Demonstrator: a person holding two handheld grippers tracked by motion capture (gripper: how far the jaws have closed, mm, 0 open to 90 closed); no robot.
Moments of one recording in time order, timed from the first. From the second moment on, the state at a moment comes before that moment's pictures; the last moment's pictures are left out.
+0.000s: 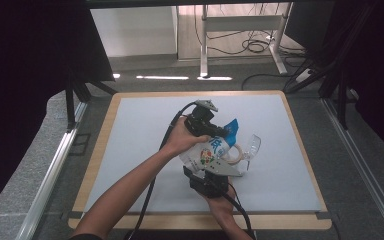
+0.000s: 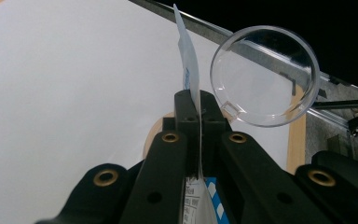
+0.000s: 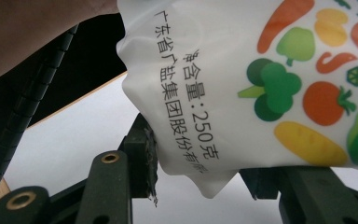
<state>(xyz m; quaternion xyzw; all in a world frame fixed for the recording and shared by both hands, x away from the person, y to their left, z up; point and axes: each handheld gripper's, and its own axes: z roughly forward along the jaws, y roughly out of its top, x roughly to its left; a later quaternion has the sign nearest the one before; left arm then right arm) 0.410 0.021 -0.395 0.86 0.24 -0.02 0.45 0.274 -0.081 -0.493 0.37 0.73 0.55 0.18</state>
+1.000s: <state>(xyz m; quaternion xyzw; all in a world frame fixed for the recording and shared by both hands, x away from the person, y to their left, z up) 0.410 0.016 -0.391 0.87 0.23 -0.02 0.44 0.271 -0.084 -0.488 0.37 0.71 0.57 0.17</state>
